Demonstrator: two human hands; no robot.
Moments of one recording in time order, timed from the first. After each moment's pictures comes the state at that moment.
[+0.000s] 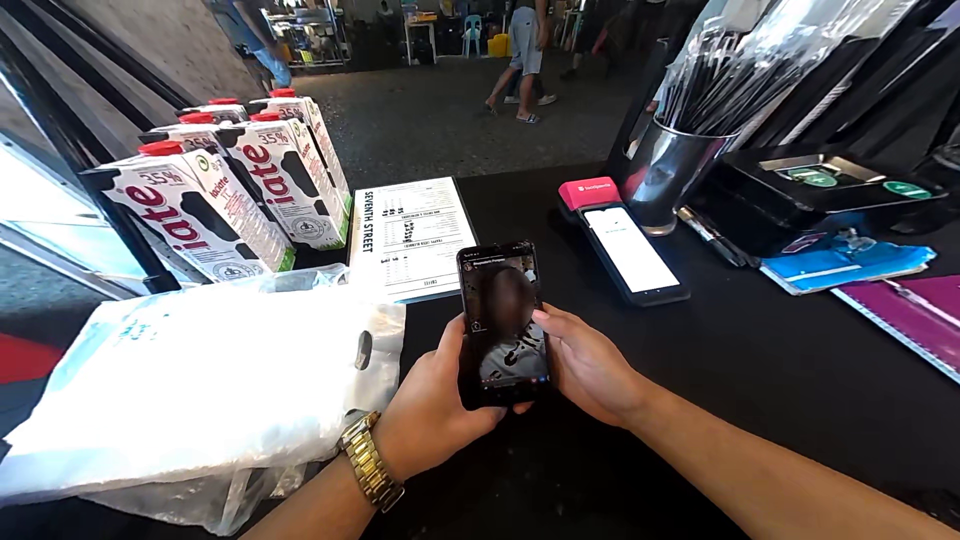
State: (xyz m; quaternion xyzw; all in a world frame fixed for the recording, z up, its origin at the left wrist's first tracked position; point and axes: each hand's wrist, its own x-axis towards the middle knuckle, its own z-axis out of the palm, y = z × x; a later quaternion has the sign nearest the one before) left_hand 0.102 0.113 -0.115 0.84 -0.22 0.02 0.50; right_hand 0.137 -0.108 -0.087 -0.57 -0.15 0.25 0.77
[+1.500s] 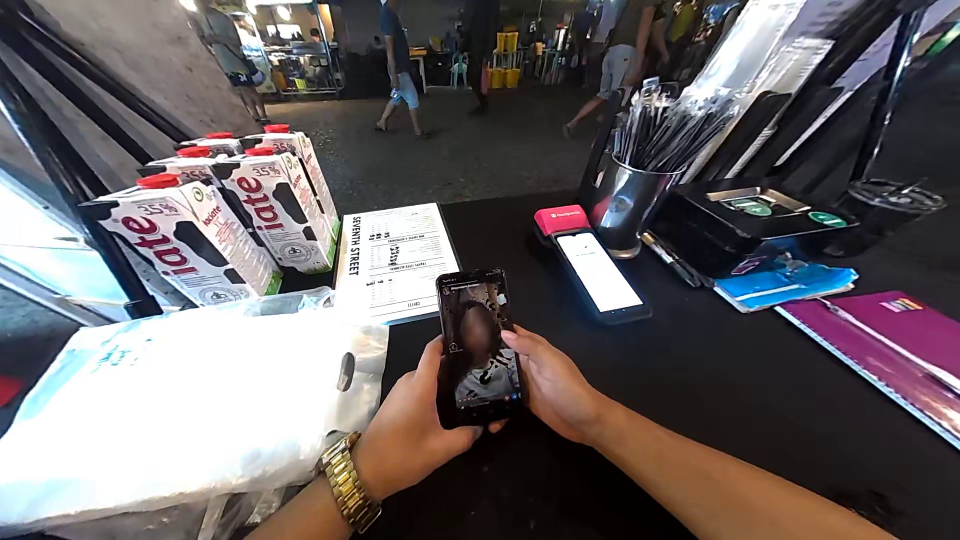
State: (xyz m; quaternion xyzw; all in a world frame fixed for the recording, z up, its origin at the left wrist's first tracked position) left_hand 0.101 0.115 -0.117 0.85 -0.22 0.03 0.48; right_hand 0.135 -0.101 -0.090 -0.57 -0.13 0.25 0.77
